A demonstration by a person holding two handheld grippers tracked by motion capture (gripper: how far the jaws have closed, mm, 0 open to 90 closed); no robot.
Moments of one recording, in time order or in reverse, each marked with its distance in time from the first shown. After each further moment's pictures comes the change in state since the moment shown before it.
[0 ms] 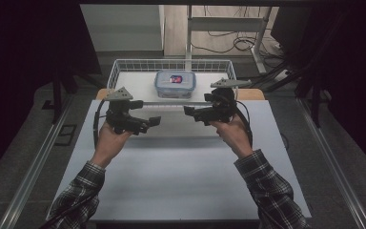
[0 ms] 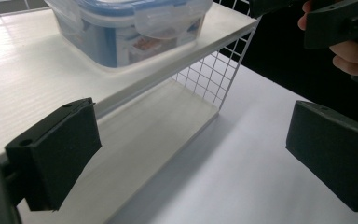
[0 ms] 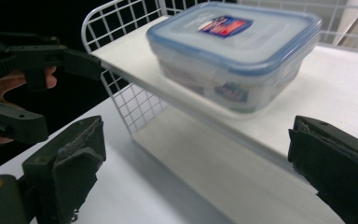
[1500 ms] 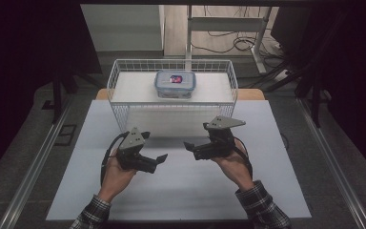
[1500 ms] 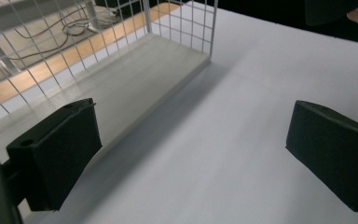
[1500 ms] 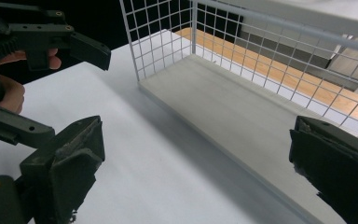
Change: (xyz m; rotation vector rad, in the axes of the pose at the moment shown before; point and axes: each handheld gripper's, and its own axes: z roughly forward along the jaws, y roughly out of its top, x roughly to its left) left arm -0.051 -0.087 0.019 0.050 0.043 0.166; right arm 0.027 -0.086 -0.004 0.028 -0.011 -0.150
